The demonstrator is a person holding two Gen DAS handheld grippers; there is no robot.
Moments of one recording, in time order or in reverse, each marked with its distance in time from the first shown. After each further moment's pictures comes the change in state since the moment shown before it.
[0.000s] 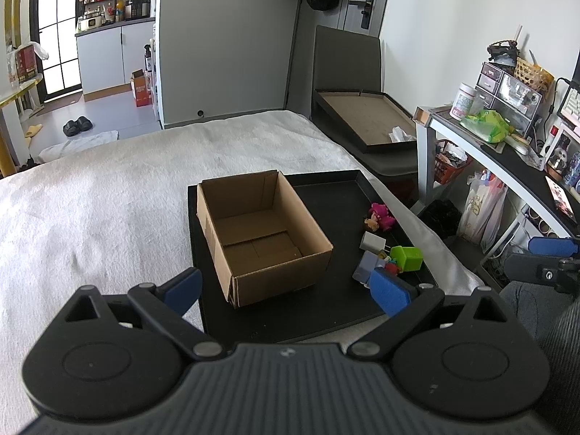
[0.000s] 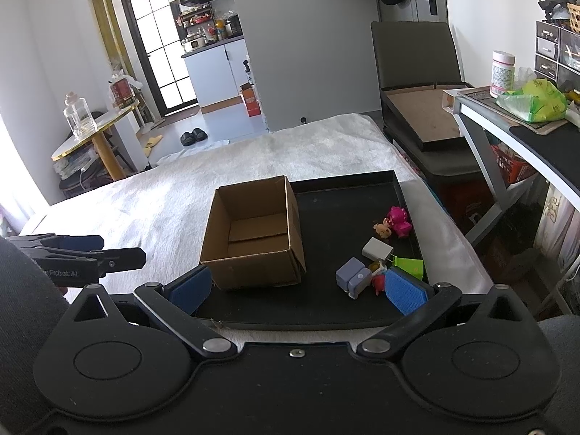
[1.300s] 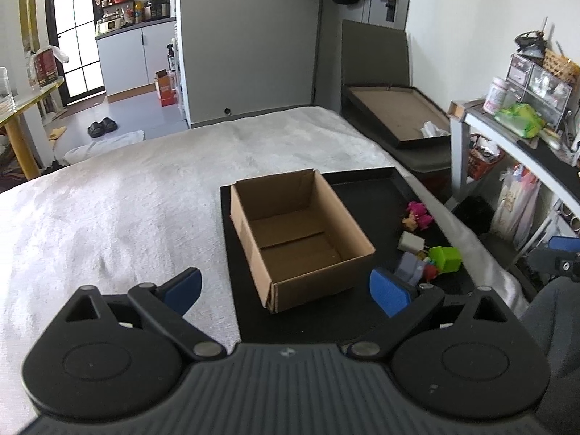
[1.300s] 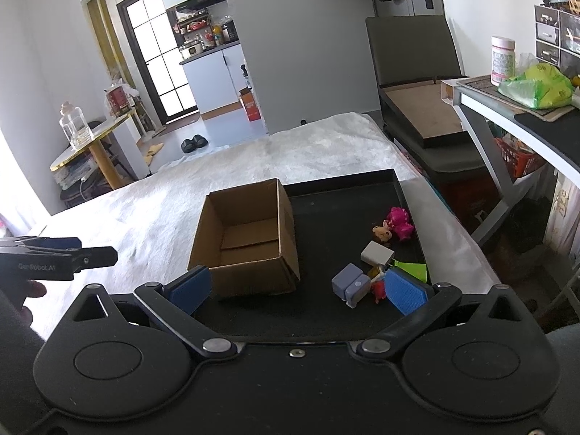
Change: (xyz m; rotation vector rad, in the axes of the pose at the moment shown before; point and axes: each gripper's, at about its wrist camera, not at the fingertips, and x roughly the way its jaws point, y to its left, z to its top) left arm 0.018 0.018 0.006 0.010 0.022 0.108; right arm 0.026 -0.023 -0.002 0.033 -0.019 0.022
